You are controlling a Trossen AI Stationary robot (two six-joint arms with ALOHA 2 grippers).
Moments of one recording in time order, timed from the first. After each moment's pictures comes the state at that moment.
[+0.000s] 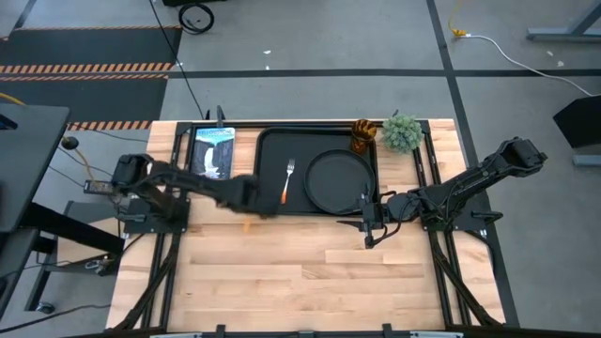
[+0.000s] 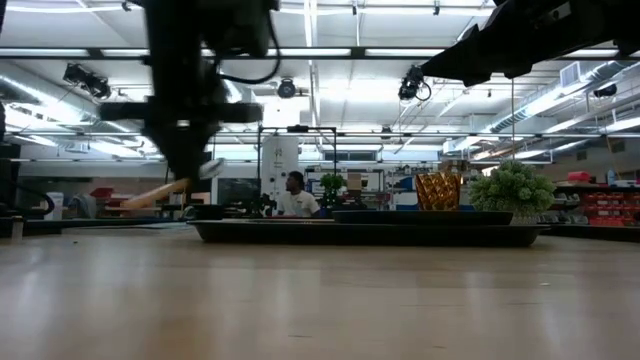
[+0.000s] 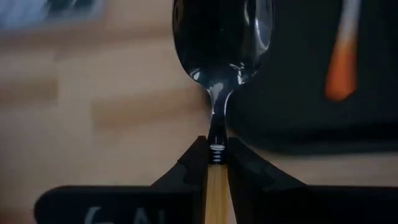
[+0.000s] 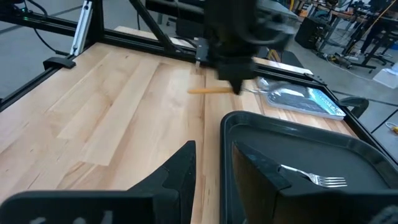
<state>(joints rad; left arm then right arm) -0.12 1.65 1.11 -1.01 -0.36 -1.55 0.33 1.13 0.45 0.40 0.34 -0.13</state>
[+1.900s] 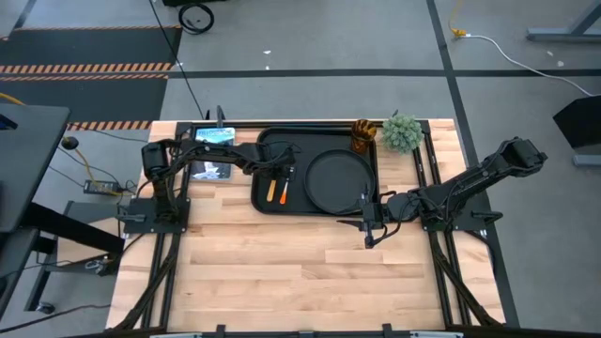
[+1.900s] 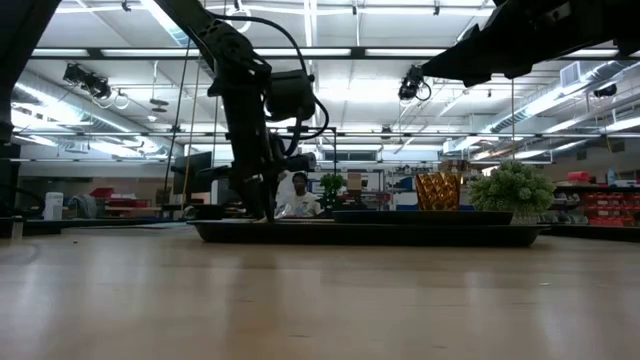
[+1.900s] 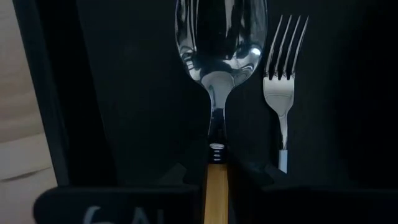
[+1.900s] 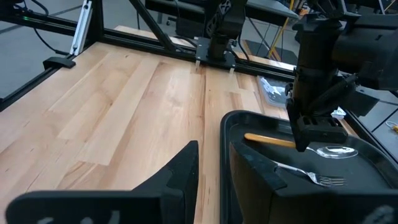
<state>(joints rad) 0.31 1.87 1.17 -0.55 -0.22 -1.00 0.33 1.13 0.45 0.40 0.34 -0.13</state>
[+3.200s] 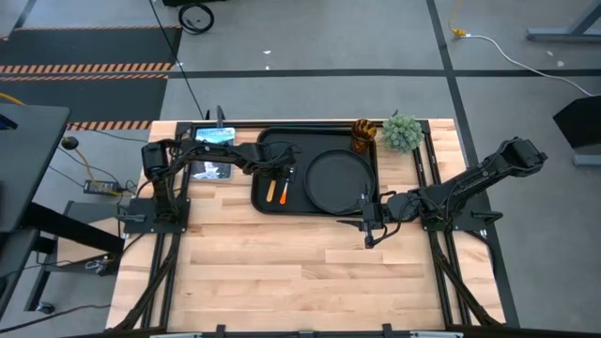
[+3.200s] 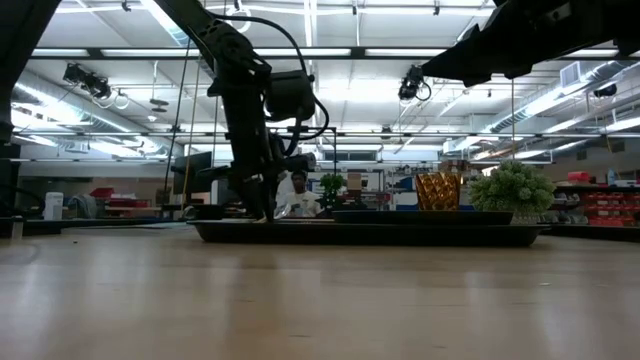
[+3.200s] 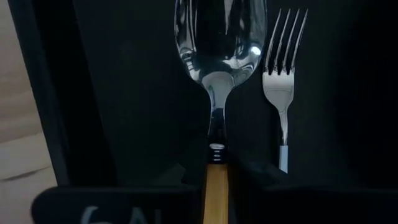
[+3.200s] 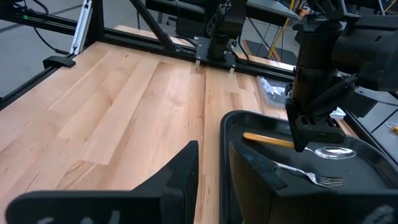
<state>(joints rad) 0.31 1.87 1.17 -0.55 -0.21 -0.98 0.33 1.13 0.45 0.39 0.34 -0.13</state>
